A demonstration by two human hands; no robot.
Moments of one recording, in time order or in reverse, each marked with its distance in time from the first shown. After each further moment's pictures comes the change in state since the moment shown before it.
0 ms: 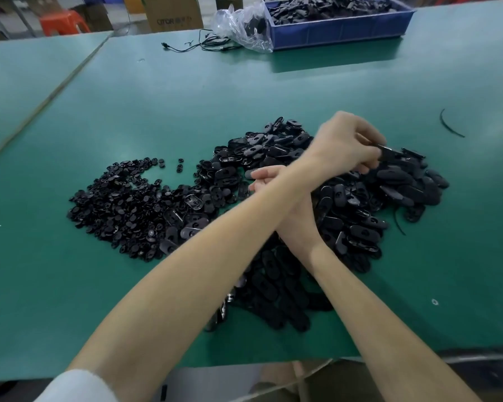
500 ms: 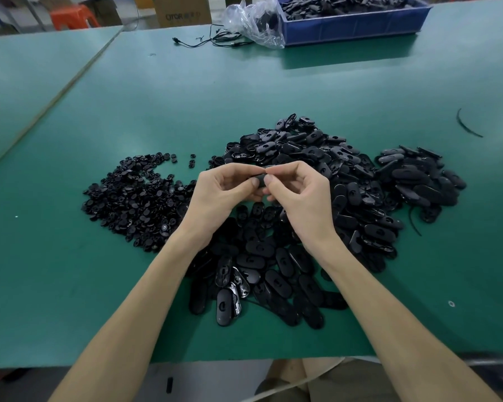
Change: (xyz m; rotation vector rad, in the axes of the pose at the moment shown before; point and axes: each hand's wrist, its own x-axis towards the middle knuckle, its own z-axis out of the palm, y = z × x) left_hand -0.135 -0.096 -0.099 -0.241 0.358 0.001; right_hand -0.004 -0.016 0.003 0.043 0.093 -0.008
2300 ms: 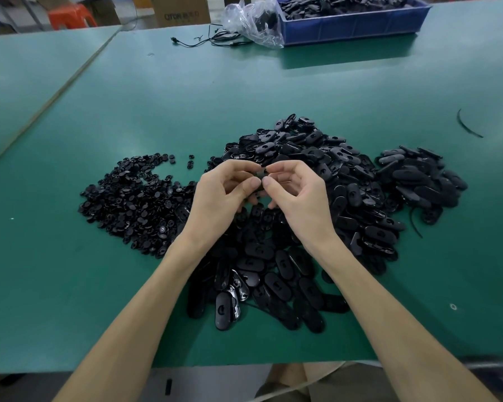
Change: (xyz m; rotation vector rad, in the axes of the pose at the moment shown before) left_hand 0.002 -0.001 0.004 0.193 0.052 0.117; right_hand 0.003 0.002 -0.001 -0.025 -0.041 0.025
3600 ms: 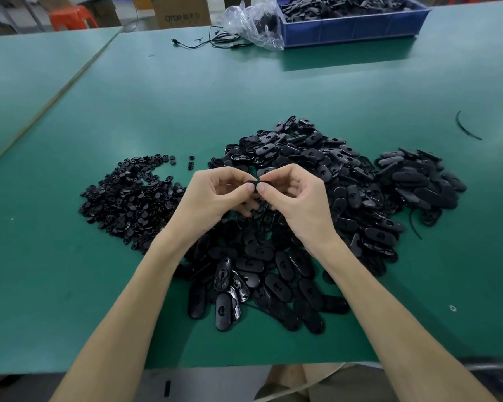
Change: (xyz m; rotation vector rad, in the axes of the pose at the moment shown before) left_hand 0.003 0.002 -0.020 -0.101 -0.154 -0.115; right_hand 0.001 0.002 -0.004 -0.029 -0.072 -0.028
